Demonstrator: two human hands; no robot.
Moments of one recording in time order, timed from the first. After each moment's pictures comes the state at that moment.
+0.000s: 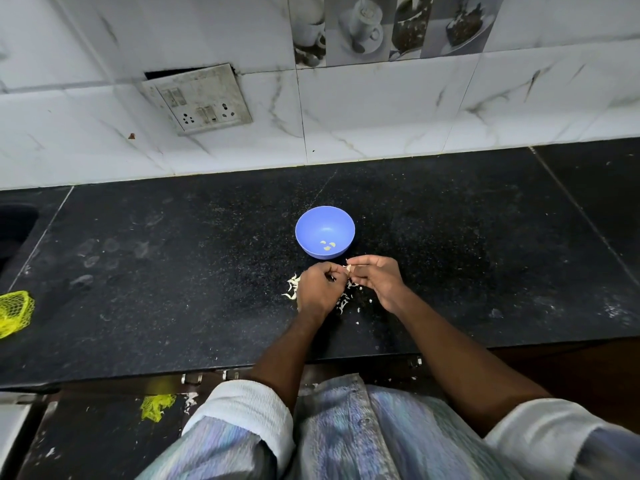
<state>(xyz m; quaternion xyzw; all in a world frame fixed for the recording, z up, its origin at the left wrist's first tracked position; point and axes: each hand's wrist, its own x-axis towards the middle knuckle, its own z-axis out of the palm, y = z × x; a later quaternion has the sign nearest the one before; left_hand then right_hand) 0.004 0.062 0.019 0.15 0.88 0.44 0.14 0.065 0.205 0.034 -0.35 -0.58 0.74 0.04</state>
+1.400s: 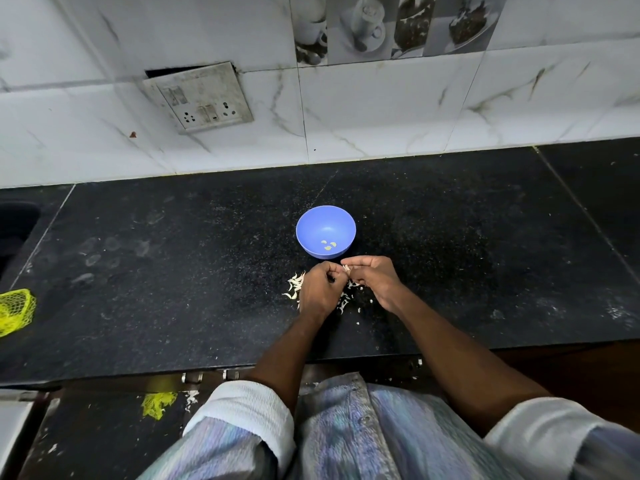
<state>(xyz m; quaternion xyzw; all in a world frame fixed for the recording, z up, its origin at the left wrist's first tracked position) 0.004 0.063 0.018 0.15 0.86 0.45 0.16 0.060 0.206 0.028 -0.31 -0.62 0.72 0.00</state>
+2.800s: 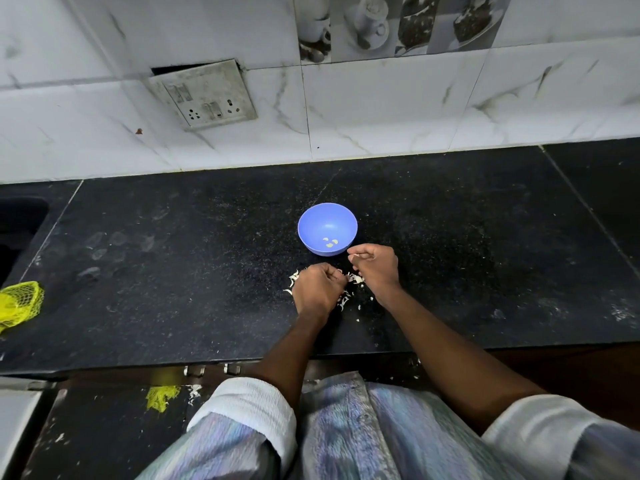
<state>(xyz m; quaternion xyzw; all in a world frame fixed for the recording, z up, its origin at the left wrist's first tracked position) 0.019 0.061 0.039 0.09 0.93 0.35 0.11 0.052 0.200 0.031 -0.34 -0.74 0.57 0.13</state>
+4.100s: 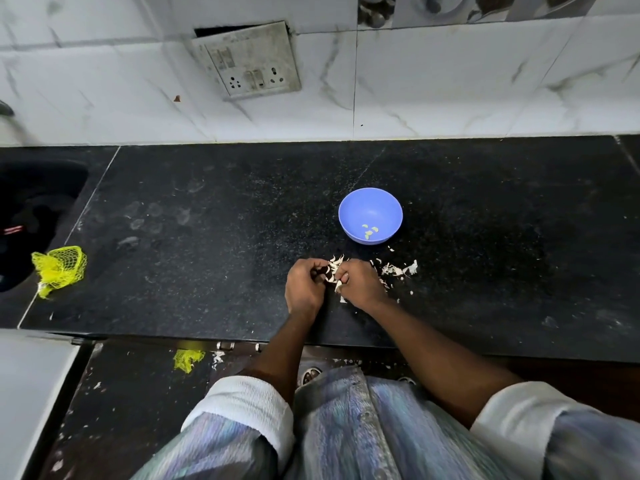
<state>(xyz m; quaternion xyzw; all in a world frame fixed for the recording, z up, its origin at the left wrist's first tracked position) -0.030 -0.035 -0.020 0.05 0.90 0.42 0.10 0.016 0.108 -0.004 -0.17 -0.92 0.36 -0.07</state>
